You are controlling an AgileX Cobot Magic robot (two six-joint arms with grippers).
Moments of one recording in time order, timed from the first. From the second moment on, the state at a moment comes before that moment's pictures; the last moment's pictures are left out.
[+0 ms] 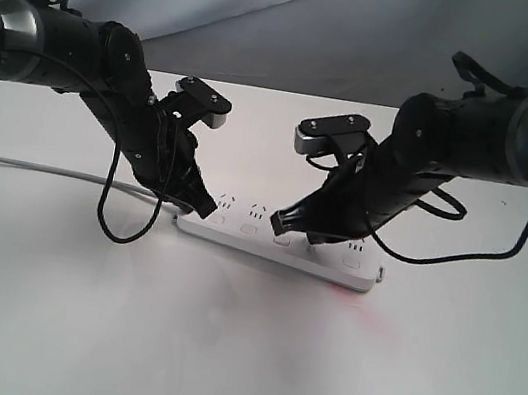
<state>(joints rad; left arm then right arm) -0.39 2.12 -1.41 -0.38 0.70 0.64 0.60 1.99 -1.26 0.25 0.55 -0.24</state>
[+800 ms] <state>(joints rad) -0.39 2.12 -1.41 -0.38 0.70 0.64 0.60 1.97 -1.26 0.50 0.50 -0.39</state>
